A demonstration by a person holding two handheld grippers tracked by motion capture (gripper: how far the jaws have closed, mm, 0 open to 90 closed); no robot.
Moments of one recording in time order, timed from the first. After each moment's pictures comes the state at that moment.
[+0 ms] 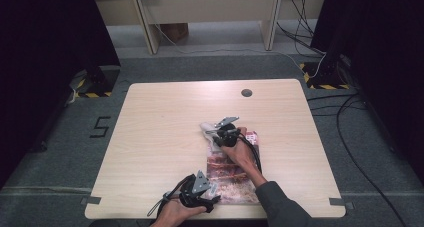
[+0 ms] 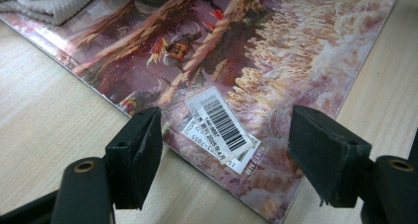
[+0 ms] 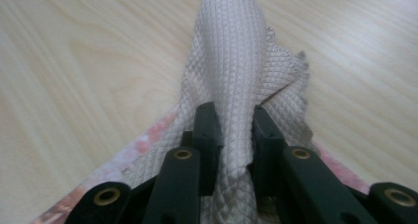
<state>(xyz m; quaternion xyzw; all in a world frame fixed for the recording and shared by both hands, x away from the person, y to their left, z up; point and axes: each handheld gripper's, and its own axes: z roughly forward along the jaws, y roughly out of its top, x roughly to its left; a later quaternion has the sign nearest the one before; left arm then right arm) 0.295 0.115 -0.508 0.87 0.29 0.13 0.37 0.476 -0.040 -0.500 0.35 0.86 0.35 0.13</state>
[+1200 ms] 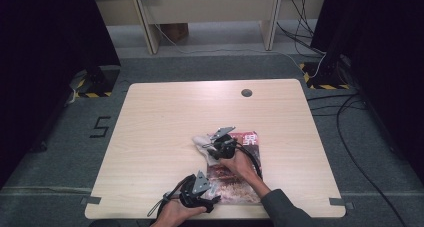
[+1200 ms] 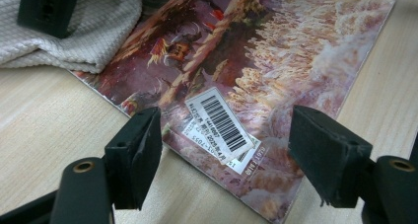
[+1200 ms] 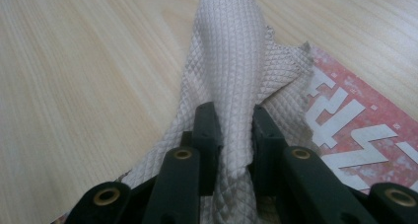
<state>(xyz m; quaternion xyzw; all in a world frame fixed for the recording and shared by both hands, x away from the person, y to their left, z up) 0.295 0.115 -0.508 0.87 0.29 0.13 0.37 0.439 -0.033 -0.499 0.29 0.89 0.35 0.09</state>
